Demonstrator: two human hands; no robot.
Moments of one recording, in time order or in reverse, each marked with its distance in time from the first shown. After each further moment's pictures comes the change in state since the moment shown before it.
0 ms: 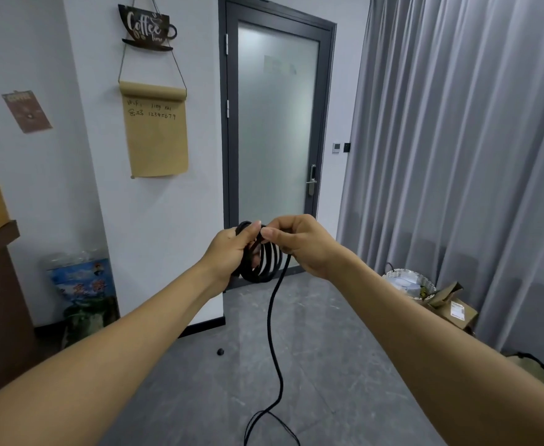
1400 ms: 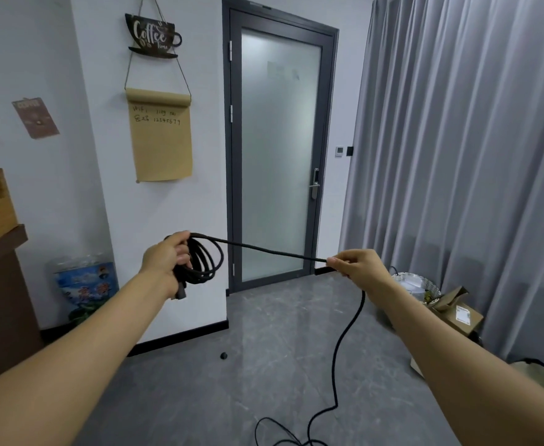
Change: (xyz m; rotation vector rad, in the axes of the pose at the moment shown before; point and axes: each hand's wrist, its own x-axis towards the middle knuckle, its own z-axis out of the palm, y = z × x) left_hand 0.013 -0.019 -0.084 -0.526 0.427 -0.249; right_hand -0.026 0.077 -0.076 -0.322 0.445 0.291
